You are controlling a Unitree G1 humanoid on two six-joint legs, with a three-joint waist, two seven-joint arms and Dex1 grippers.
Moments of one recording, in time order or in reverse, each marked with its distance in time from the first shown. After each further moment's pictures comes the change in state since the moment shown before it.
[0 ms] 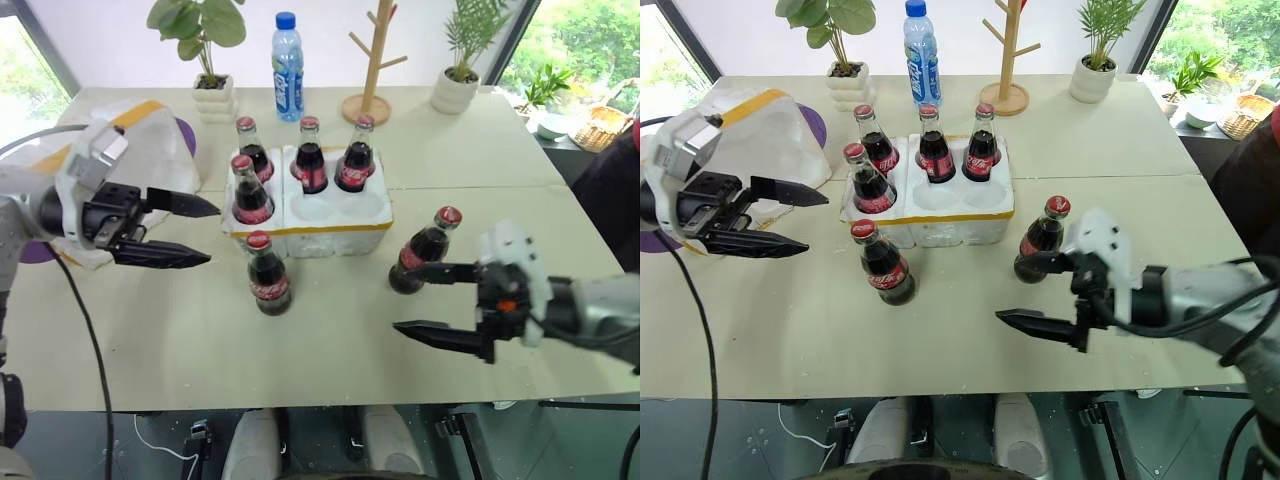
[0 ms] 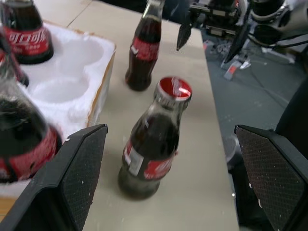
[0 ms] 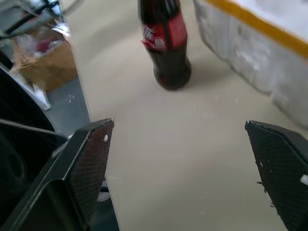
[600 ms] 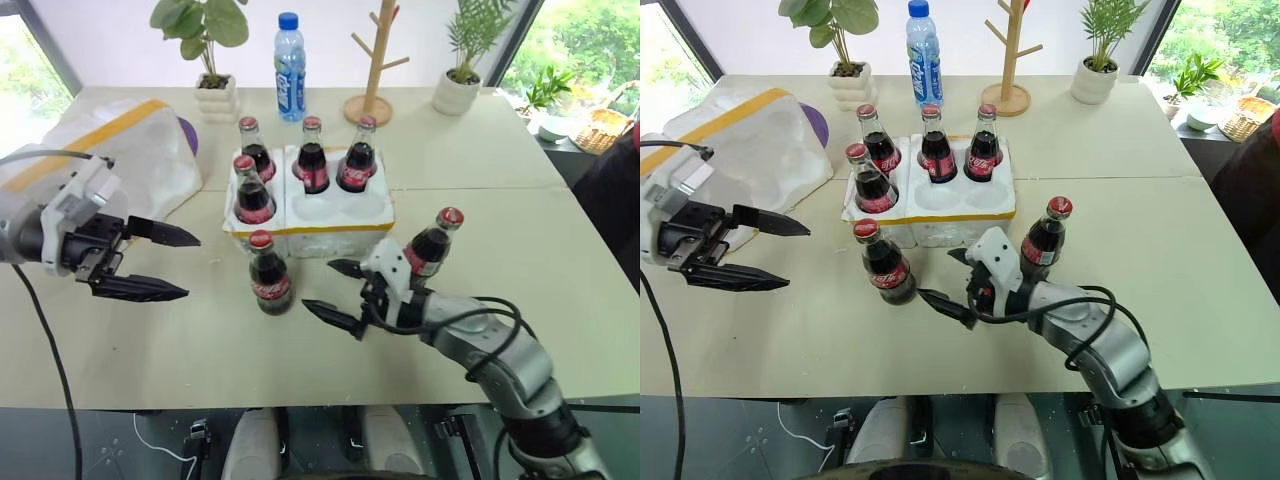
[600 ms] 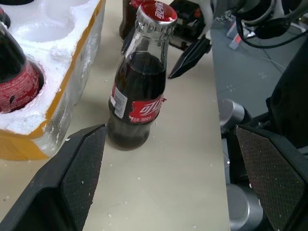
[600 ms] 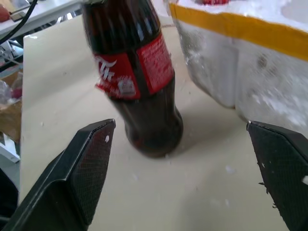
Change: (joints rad) left arm 0.167 0.121 0.017 -0.057 -0.021 -0.097 -0.007; right arm -0.162 0.419 0.572 0.308 -0.484 -0.387 -0.158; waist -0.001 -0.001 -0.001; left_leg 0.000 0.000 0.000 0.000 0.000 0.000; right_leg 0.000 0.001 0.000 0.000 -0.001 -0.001
